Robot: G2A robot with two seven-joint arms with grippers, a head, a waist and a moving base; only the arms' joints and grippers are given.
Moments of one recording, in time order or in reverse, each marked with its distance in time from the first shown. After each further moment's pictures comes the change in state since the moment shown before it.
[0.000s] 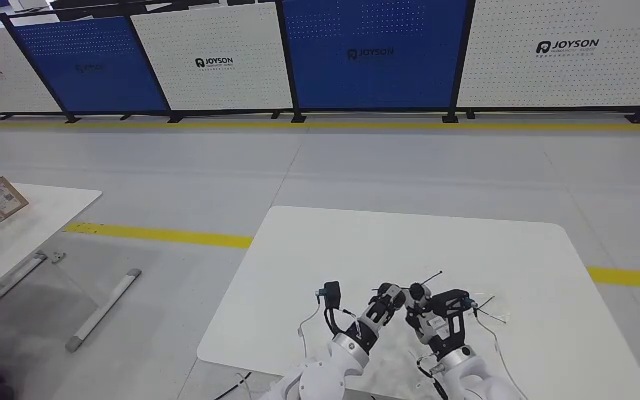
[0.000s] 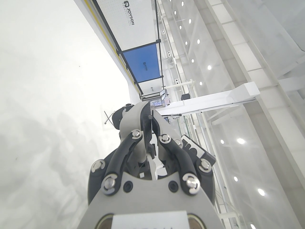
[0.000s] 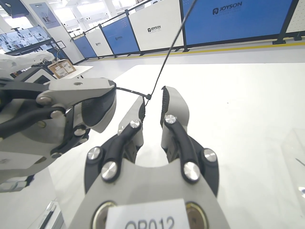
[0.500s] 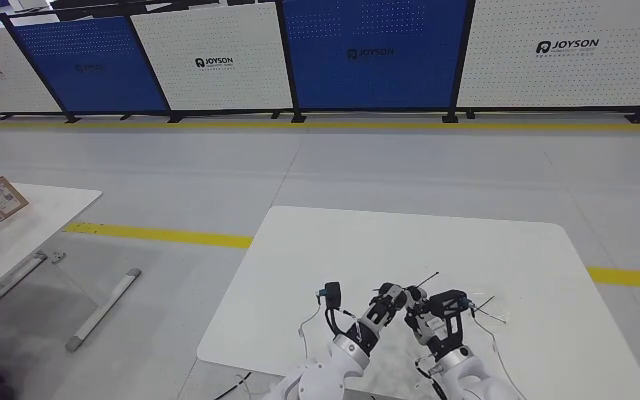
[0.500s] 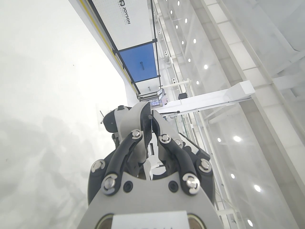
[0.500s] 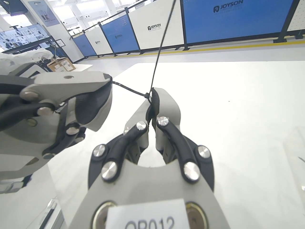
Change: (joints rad) left arm 0.011 -0.002 -0.002 -0.009 0.006 -0.041 -0.007; right arm 0.004 -0.002 -0.008 0.006 -0.010 0.003 0.014
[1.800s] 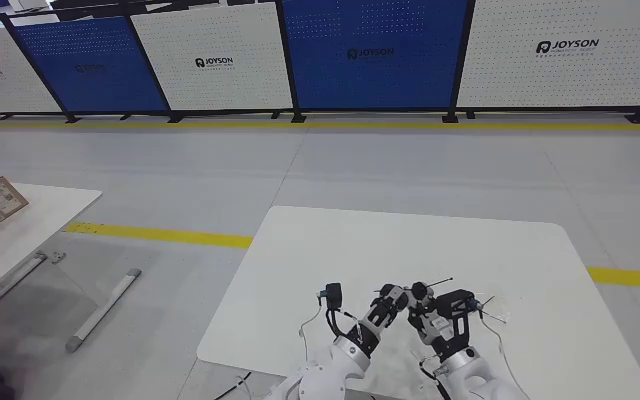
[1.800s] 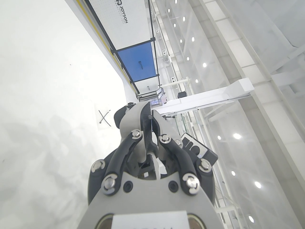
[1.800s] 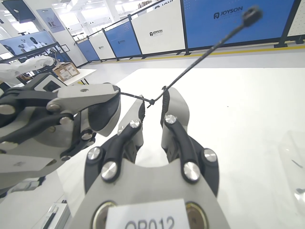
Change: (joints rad) left arm 0.005 -0.006 0.000 0.008 0.028 -0.007 -0.005; right arm -0.028 0.005 0.031 -0.049 0.015 -0.021 -0.010
